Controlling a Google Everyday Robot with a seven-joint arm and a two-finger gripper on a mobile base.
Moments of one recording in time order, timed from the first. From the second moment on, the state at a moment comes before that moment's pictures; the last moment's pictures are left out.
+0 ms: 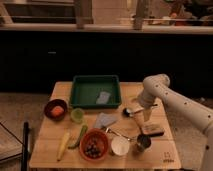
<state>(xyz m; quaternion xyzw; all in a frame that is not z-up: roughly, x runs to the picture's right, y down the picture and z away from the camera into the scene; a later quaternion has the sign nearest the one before) 0.240 0.141 0.874 -0.30 -0.13 -0.15 0.93</state>
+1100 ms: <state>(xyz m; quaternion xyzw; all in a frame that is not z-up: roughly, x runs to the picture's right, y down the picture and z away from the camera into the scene) 0.249 0.144 0.914 -0.30 -0.17 -0.08 0.94</state>
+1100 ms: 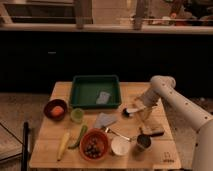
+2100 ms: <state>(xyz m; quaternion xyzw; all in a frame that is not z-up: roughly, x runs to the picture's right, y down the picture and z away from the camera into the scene) 0.244 0.130 0.886 -0.28 -0.13 -0.12 0.94</state>
